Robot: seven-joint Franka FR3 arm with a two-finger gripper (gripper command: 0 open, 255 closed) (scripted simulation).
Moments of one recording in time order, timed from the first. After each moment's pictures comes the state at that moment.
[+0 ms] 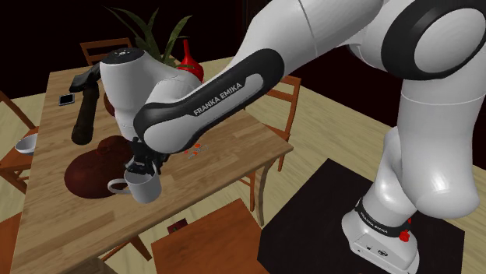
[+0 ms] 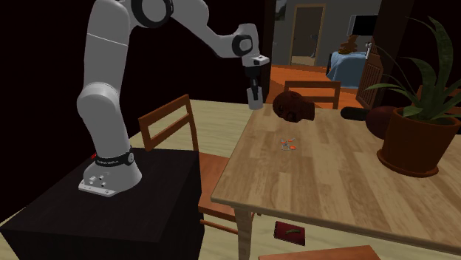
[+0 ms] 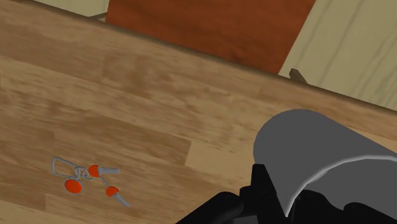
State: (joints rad) arm 0.54 0.34 0.20 -1.77 -0.19 2.25 0.75
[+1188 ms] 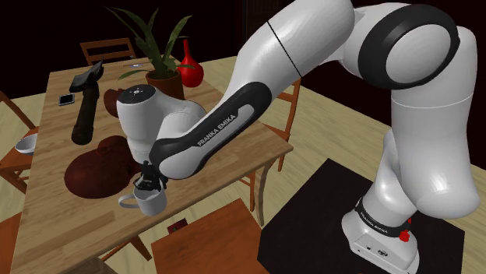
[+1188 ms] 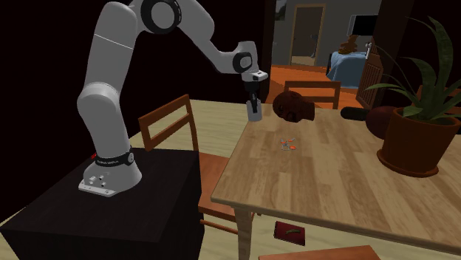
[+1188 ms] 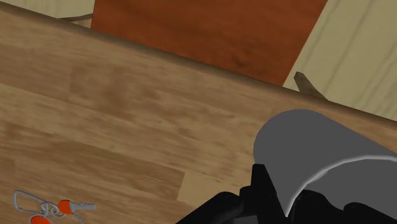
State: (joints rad) arm 0.55 0.43 0.18 -1.83 -0.23 2.39 0.79
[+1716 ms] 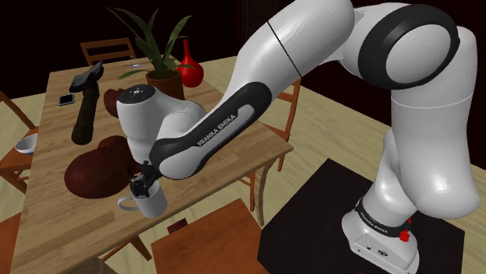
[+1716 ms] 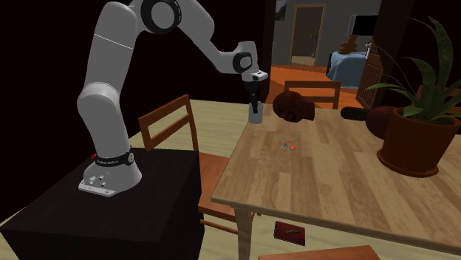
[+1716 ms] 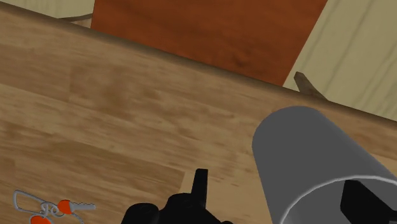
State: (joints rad) arm 0.55 0.43 0.18 -1.83 -0.23 2.39 0.79
